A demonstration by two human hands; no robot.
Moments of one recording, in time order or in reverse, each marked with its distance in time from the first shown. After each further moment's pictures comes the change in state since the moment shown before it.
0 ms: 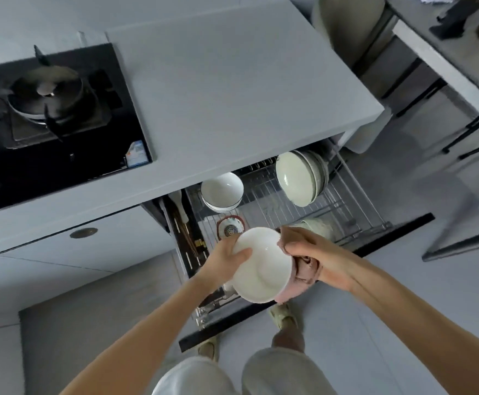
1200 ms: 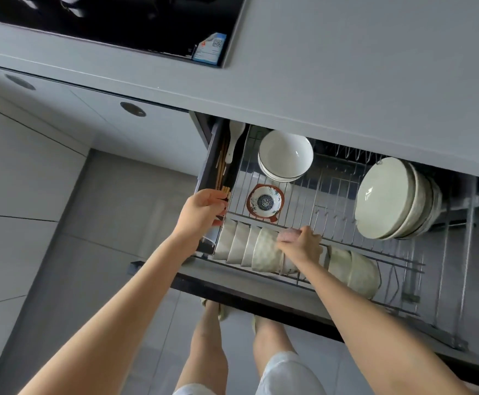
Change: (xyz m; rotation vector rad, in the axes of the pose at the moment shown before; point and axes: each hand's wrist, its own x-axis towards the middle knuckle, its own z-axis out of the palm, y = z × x) left_hand 0.055 -0.060 0.027 -0.530 0.791 -0.349; right_hand 0.238 0.108 -0.082 -1.197 0.298 0.101
